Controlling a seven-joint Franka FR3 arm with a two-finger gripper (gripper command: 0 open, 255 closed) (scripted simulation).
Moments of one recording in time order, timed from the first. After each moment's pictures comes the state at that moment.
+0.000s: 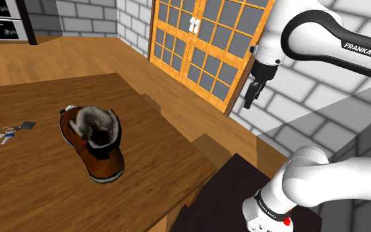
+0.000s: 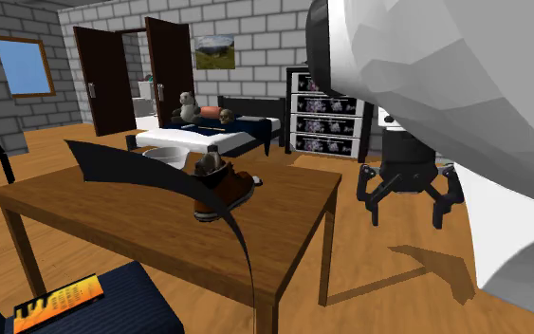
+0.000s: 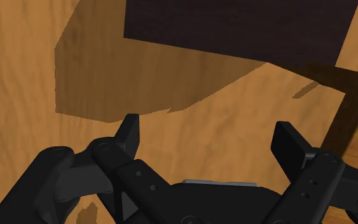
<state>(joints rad) 0.00 -0.80 0.00 -2.35 -0.12 1.46 -0.12</state>
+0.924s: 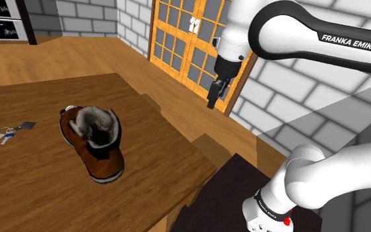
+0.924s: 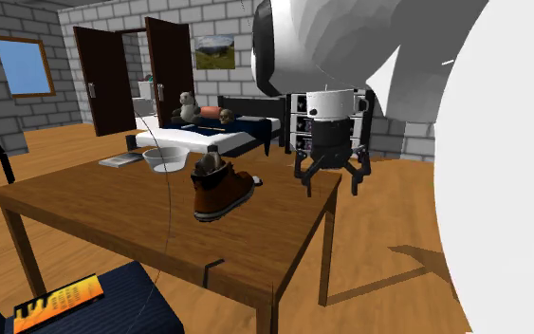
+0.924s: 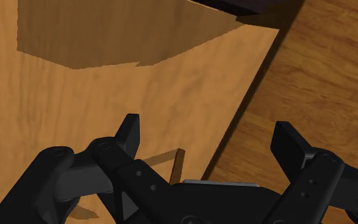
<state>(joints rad) 0.10 -0.57 0.17 -2.21 0.00 1.62 -0.01</state>
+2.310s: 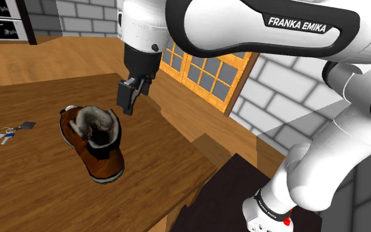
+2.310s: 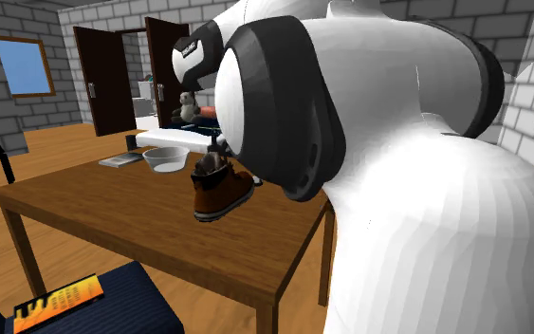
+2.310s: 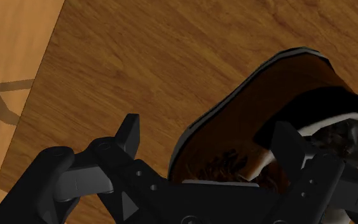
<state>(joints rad) 0.24 -0.02 0.48 -1.67 -0.12 1.74 0.20</state>
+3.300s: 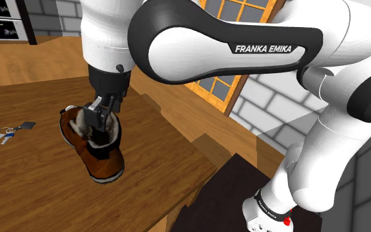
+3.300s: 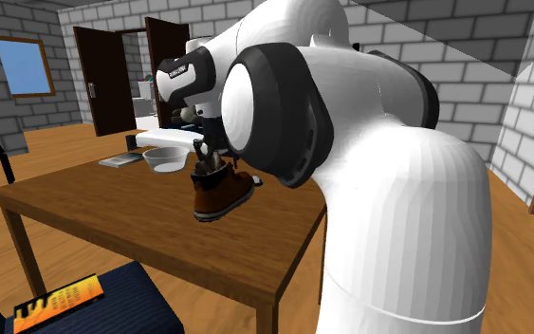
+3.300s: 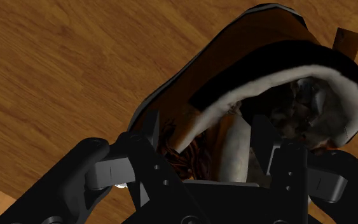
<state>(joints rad) 0.31 0.15 0.53 -1.57 -0.22 1.81 0.28</state>
